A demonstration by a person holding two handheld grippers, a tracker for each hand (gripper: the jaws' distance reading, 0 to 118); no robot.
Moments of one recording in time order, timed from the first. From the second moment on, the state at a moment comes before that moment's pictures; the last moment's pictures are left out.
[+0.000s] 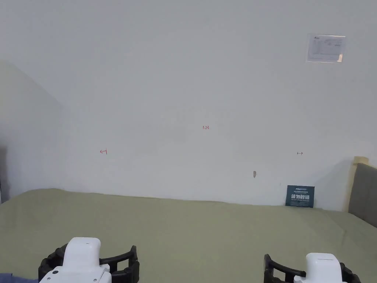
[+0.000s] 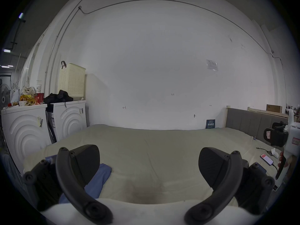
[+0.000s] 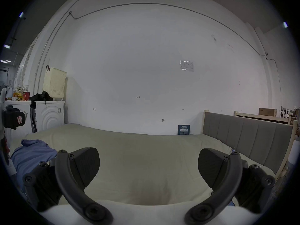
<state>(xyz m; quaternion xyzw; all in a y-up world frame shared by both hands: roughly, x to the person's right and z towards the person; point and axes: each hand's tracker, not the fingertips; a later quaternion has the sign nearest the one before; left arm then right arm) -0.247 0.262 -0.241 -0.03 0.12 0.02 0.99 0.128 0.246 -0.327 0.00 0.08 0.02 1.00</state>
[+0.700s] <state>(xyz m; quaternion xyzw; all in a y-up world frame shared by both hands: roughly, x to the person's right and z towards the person) -0.237 0.263 -0.238 -0.03 0.12 0.02 0.99 0.124 0.248 -0.325 0.00 0.09 0.03 1.00</state>
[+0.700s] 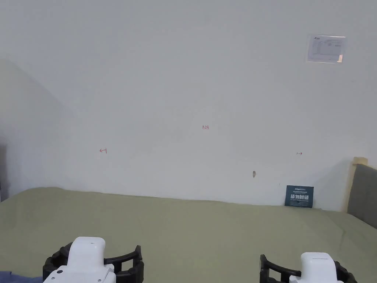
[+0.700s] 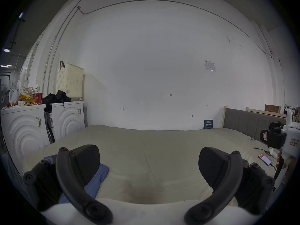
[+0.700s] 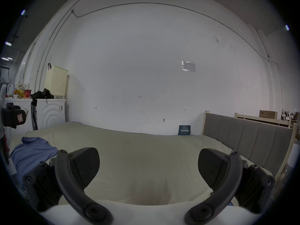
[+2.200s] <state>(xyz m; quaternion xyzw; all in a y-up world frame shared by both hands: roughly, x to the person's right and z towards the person) -0.229 0.260 -0.240 -0.03 0.11 0.01 0.99 0.126 0.249 -0.322 -0.01 0.09 0.02 1.00</state>
